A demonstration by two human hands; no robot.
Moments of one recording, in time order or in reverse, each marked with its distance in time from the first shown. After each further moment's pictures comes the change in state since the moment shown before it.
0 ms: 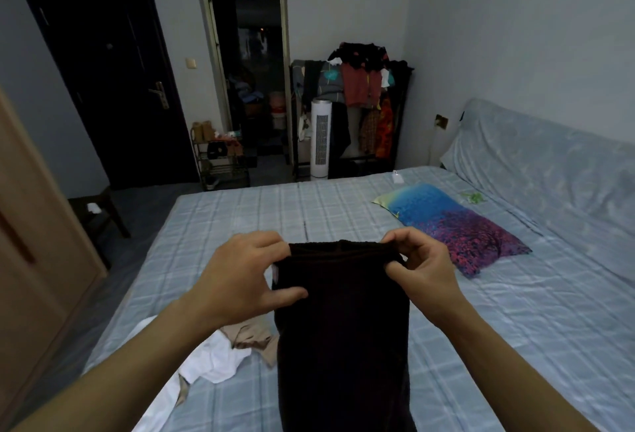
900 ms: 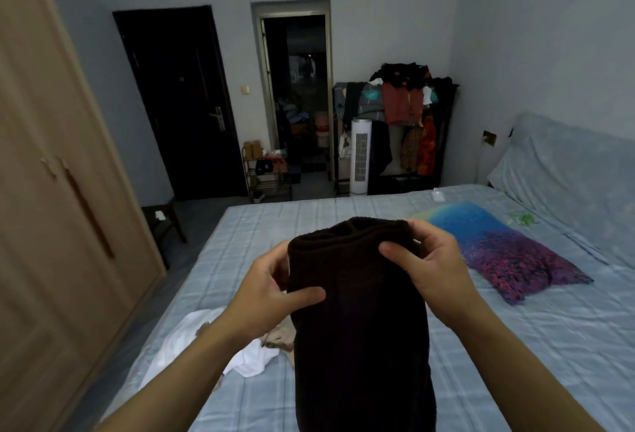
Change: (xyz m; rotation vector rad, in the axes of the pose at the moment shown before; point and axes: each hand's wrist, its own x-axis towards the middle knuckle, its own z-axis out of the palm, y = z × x) left_hand -0.022 0.087 -0.014 -0.885 0.124 -0.525; right_hand -0.015 -0.075 -0.006 0.087 -0.098 0.046
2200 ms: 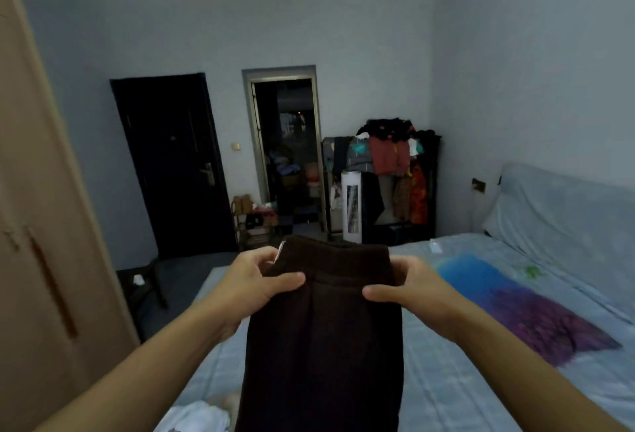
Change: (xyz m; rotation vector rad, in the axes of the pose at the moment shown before) left_hand 0.157 0.030 -0.031 -0.047 0.066 -0.299; right_hand 0.142 0.038 -0.046 -0.110 -0.218 0.298
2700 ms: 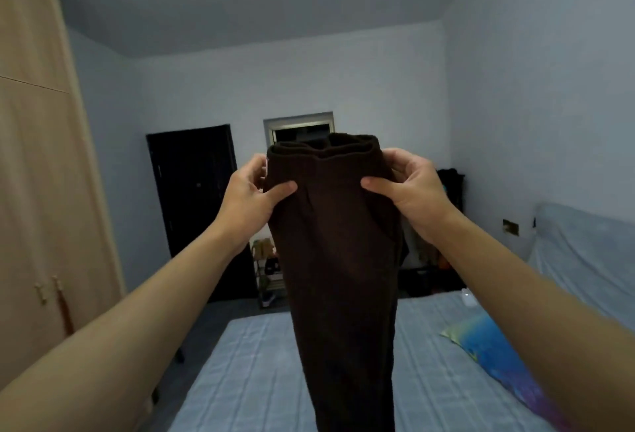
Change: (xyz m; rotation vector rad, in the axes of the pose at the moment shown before) left_hand 0.099 0.164 -0.048 0.052 0.245 0.691; right_hand 0.118 -0.185 -0.042 0.088 0.210 -0.645
